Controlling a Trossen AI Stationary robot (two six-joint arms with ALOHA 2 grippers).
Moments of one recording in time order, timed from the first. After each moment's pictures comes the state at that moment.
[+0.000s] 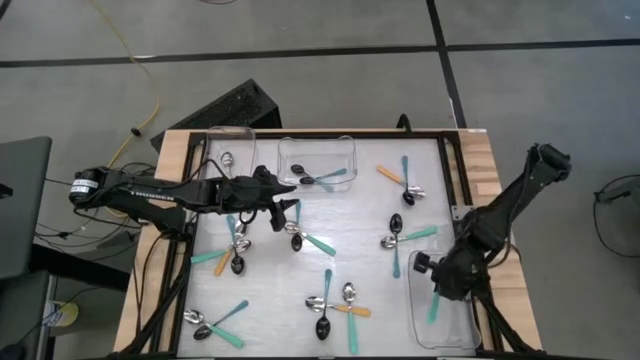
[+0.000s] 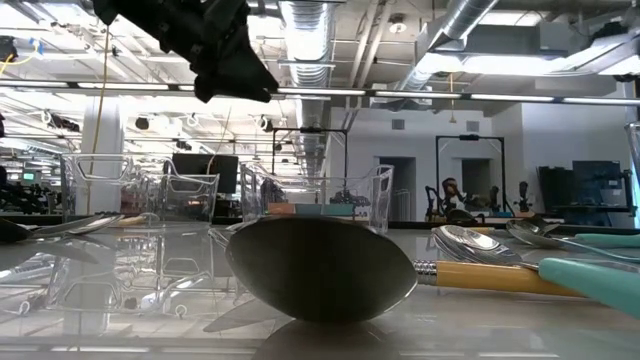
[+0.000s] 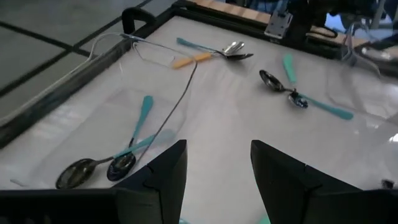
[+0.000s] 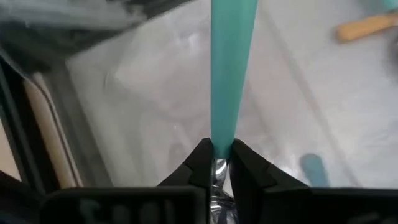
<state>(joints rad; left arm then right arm) 0.03 1.17 0.75 -0.07 -0.36 -0.28 0.78 1.08 0.76 -0.78 -0.21 -0.30</state>
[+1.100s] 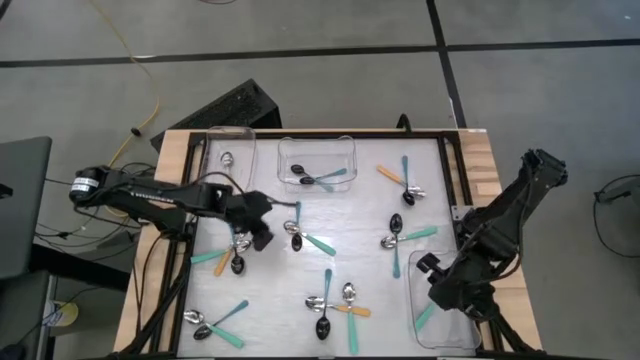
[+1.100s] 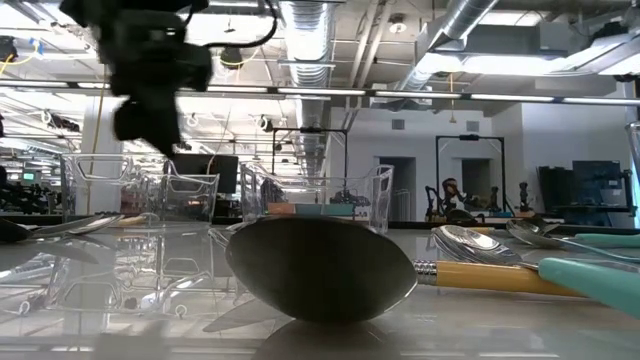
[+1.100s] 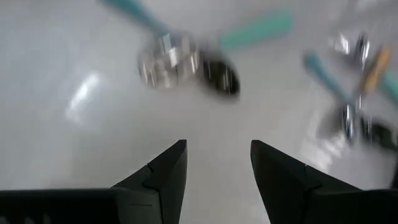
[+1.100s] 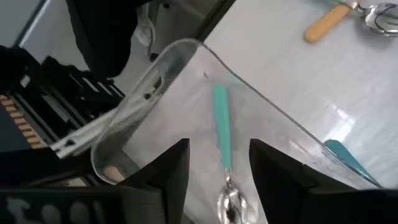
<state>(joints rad) -0.03 1.18 0.75 -0.58 0.01 -0.71 0.82 1.24 1.14 -0.98 -0.18 0.23</state>
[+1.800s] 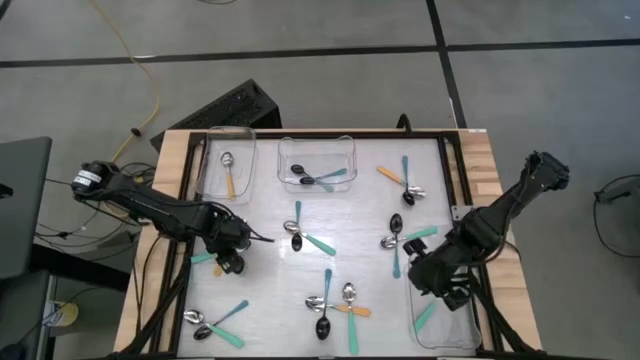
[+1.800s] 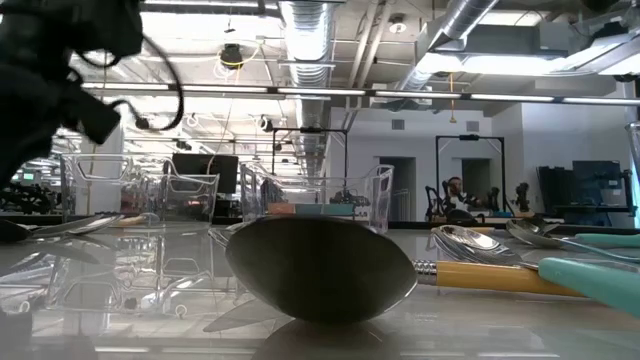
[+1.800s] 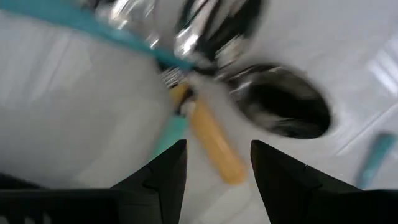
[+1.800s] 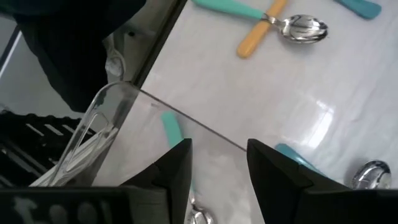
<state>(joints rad) -0.25 1.18 0.62 -0.96 0.14 -0.96 0.65 1.25 1.14 -0.95 -0.13 0.23</state>
